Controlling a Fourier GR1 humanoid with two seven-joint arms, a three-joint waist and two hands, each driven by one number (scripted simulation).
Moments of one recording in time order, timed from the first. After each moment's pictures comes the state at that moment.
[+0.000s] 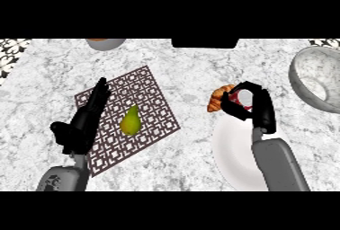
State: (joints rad) left arm -0.14 0.06 -0.05 -1.55 -0.05 0.05 0.08; right arm -0.36 -0.07 0.04 -1.30 0.51 -0.33 0.40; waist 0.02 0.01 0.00
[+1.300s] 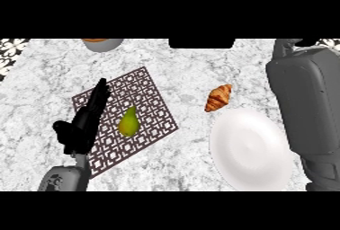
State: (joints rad) left arm -0.14 0.05 -0.05 -1.54 -0.06 0.06 0.08; right arm -0.98 -0.21 -0.05 -1.28 0.96 -0.27 0.78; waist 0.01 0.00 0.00
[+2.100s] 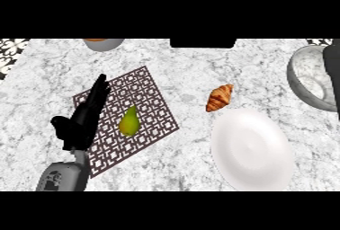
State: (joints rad) left arm -0.17 0.05 -0.04 -1.54 -0.06 0.06 0.10; right arm -1.00 -0.47 -0.17 -0.92 1.01 -0.24 0.65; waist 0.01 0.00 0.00
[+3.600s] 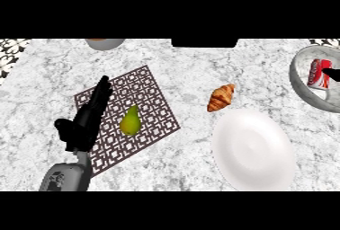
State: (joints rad) left arm -0.16 0.04 -0.04 -1.53 -0.07 0.05 0.08; right arm -0.84 -0.63 -0.56 -0.37 0.64 -0.36 -0.09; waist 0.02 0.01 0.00
